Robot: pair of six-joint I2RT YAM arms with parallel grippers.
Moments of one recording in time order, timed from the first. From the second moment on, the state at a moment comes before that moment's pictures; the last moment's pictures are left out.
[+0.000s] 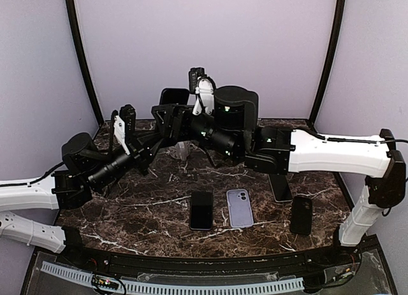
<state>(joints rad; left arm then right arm) -1.00 0.97 0.64 0.48 -0.13 0.03 1.24 1.68 1.53 0.14 0.39 0.45</state>
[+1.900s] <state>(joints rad) -0.81 1.20 0.85 0.01 -0.20 -0.05 1.16 1.71 1.06 -0.52 0.52 0.89</state>
